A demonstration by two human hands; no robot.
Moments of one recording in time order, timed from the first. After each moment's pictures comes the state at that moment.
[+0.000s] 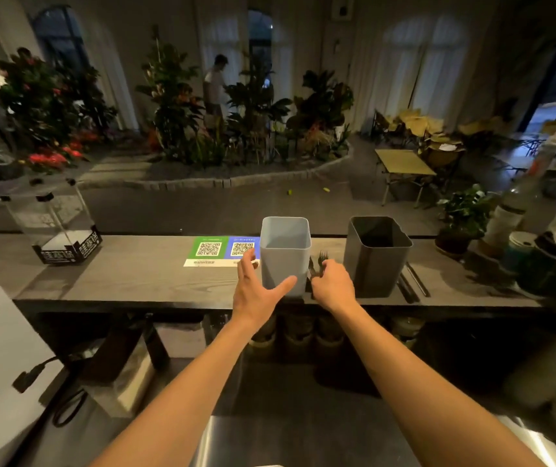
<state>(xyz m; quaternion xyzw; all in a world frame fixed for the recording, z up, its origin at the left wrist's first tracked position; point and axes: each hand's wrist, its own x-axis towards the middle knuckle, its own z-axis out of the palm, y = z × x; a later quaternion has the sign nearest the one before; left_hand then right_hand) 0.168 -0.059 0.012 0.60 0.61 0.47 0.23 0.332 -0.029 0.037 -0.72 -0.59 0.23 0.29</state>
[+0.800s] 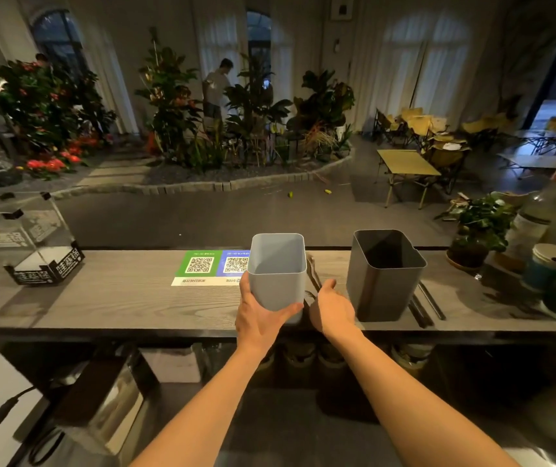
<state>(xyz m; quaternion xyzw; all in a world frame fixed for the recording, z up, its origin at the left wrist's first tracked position) 0.190 -0.016 -0.020 0.52 0.64 0.49 0.27 0.336 0.019 0.005 -0.76 -0.63 0.17 0.08</state>
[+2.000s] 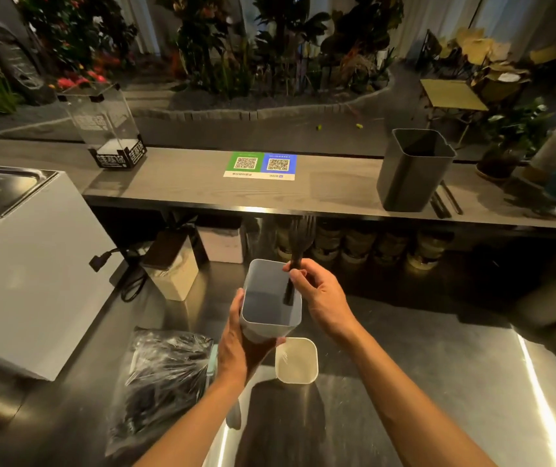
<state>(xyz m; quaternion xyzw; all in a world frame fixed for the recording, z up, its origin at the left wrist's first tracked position) 0.096 -0.303 -0.152 0.52 0.67 0.42 0.32 0.266 -0.252 -0.022 -0.46 -0.60 0.52 0.40</state>
